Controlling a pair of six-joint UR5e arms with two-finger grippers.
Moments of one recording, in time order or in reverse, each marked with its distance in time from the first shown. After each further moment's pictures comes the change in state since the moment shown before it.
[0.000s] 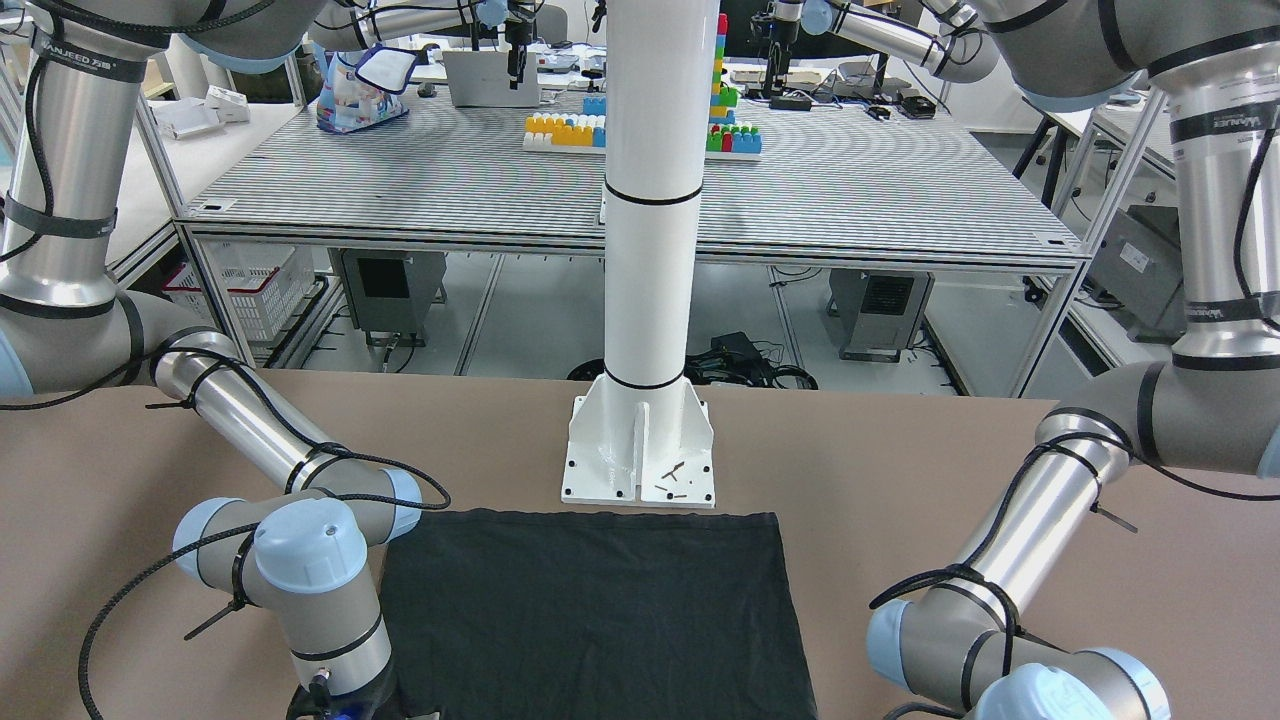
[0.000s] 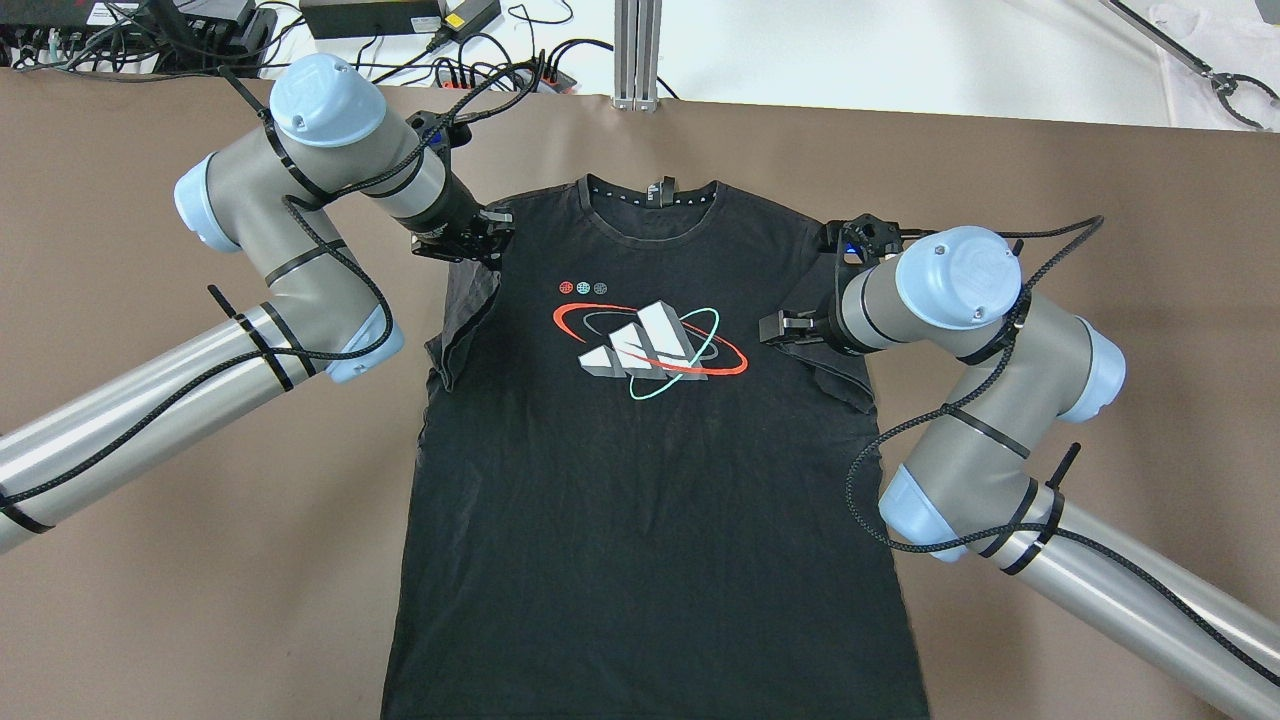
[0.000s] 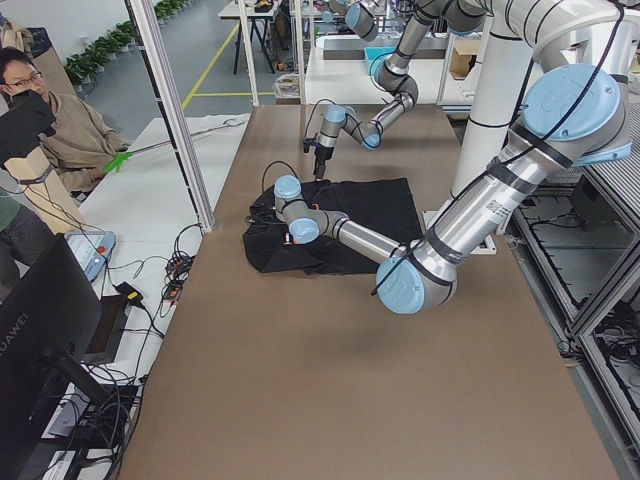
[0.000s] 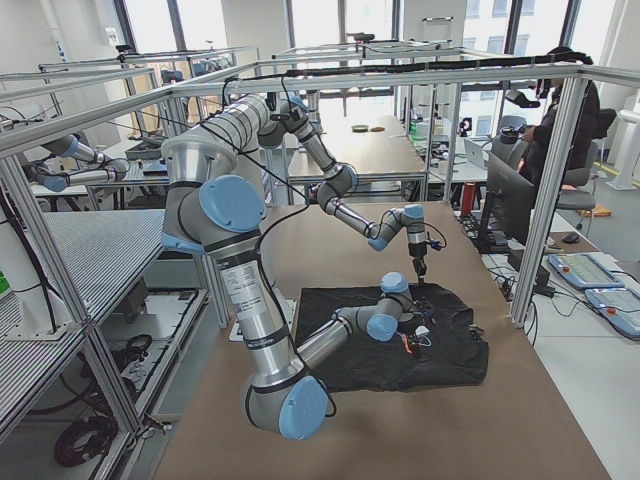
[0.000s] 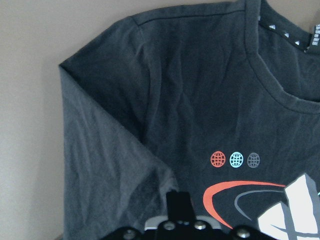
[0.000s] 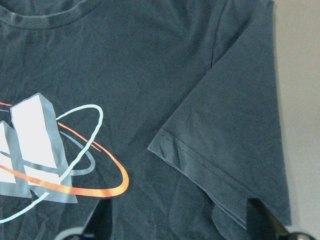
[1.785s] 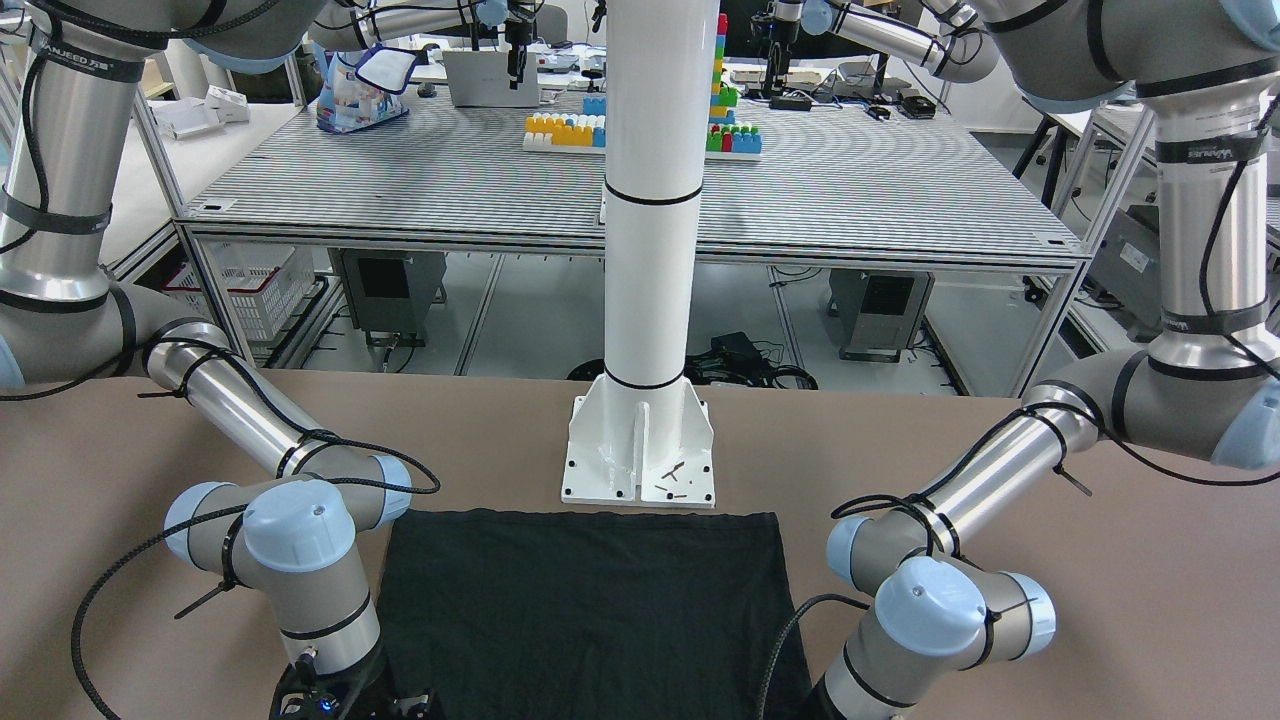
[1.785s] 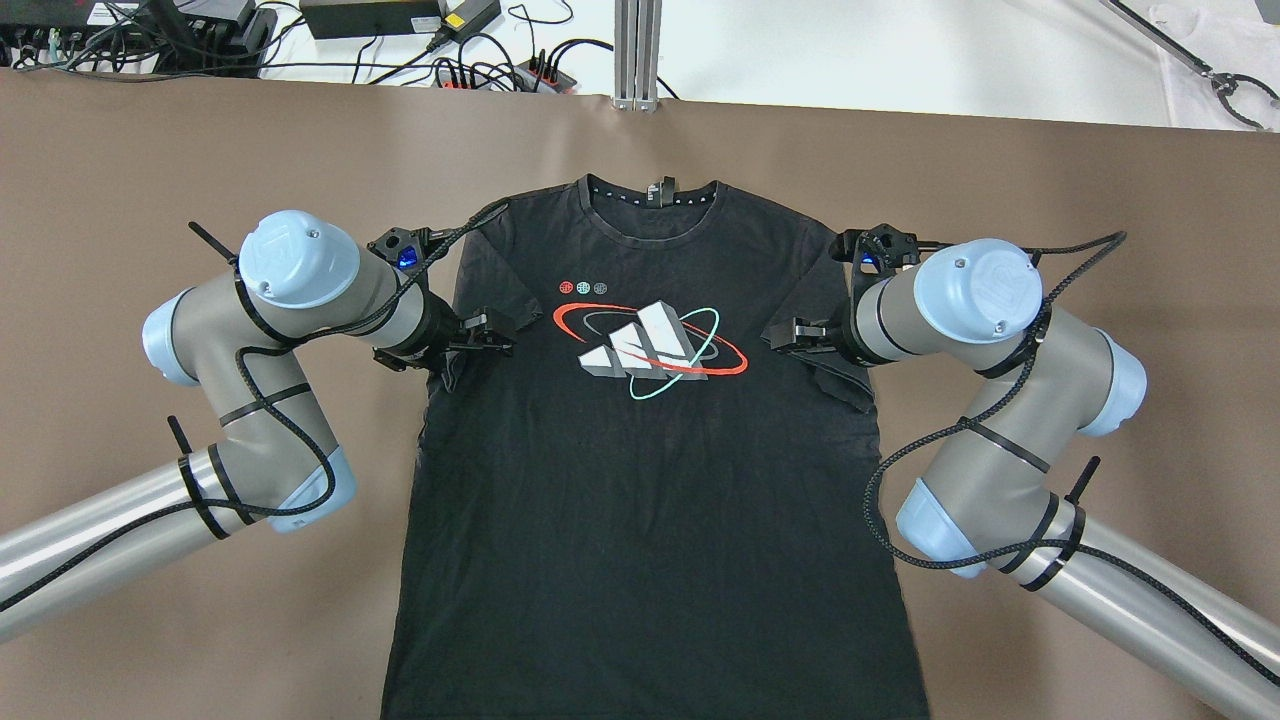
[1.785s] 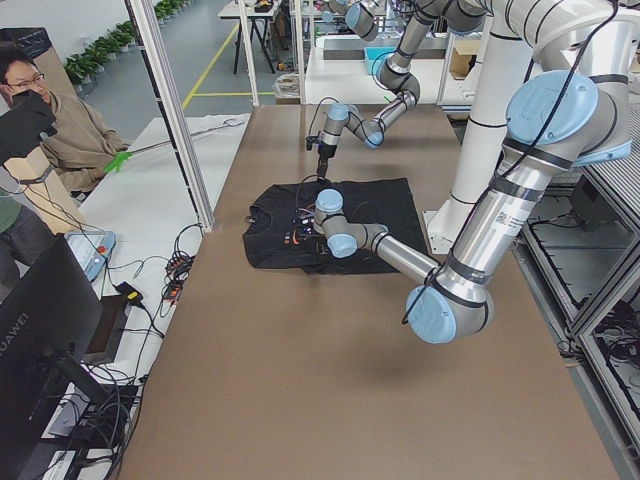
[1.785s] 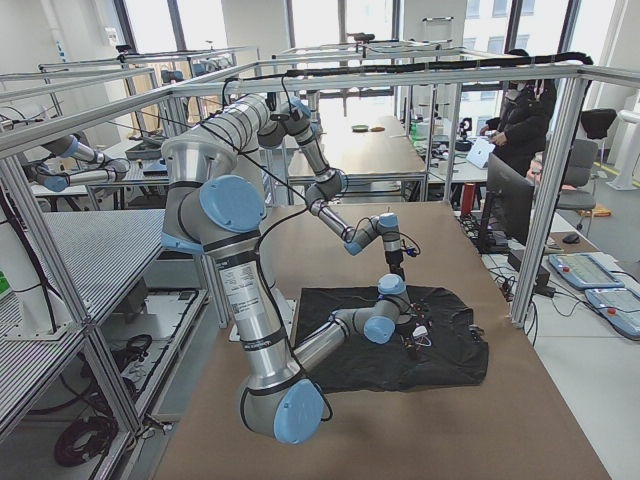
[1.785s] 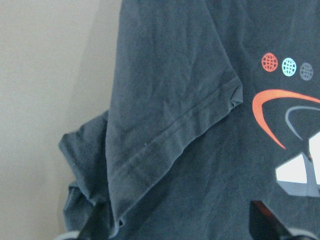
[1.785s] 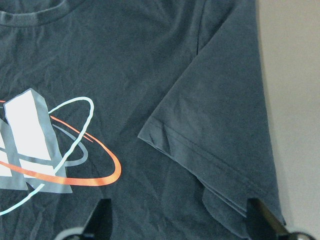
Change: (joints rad) left arm 0.150 0.230 -0.281 -0.006 0.161 -0.142; right arm -0.004 -0.040 0.044 -0.002 0.000 0.047
